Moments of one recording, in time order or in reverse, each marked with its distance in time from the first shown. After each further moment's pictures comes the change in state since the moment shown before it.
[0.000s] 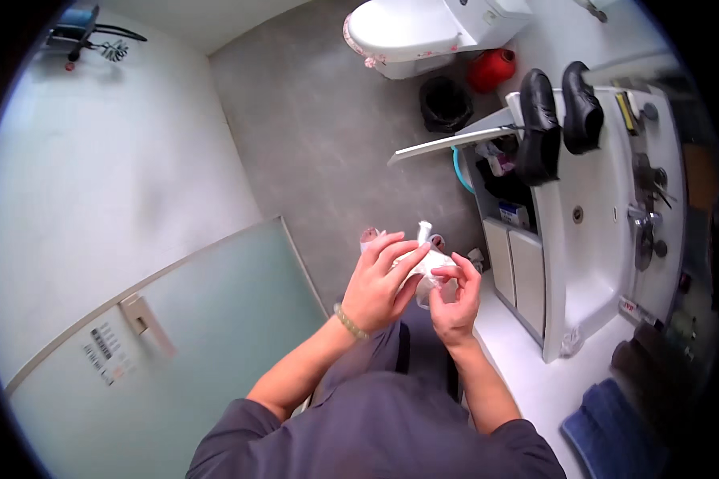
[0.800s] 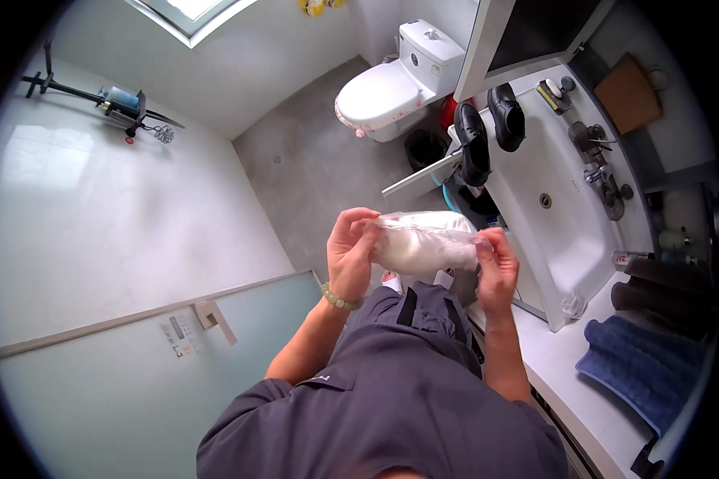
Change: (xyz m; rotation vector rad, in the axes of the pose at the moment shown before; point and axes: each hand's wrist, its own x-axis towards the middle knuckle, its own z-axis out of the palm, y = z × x) left_hand 0.039 0.142 -0.110 -1.131 0.182 -0.345; right_hand -0.004 -0.154 -0.133 0.500 0.115 -0.046
